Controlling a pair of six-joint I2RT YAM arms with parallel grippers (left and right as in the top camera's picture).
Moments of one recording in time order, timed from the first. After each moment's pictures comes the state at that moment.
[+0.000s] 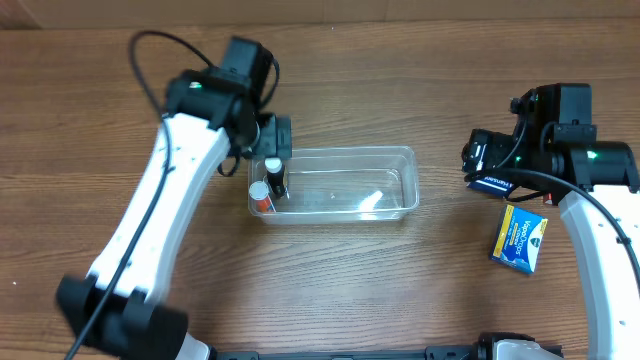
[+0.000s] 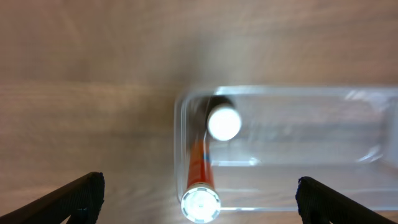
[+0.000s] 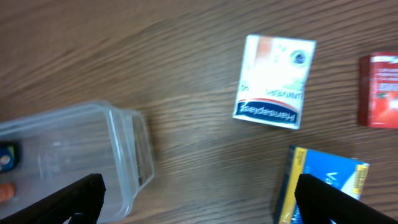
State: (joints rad) left arm -0.32 1.69 1.76 -1.31 -0.08 -0.36; right arm -0.05 1.36 1.31 -1.06 -0.08 0.21
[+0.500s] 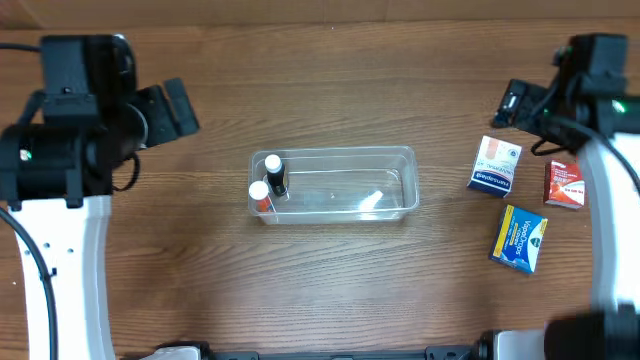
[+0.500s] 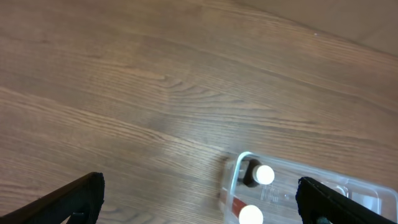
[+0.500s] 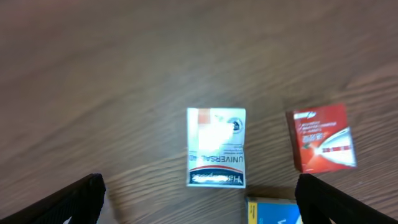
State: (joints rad) left arm 0.03 1.44 1.82 -1.29 -0.01 -0.30; right arm -0.14 1.62 1.56 -1.04 0.07 0.24
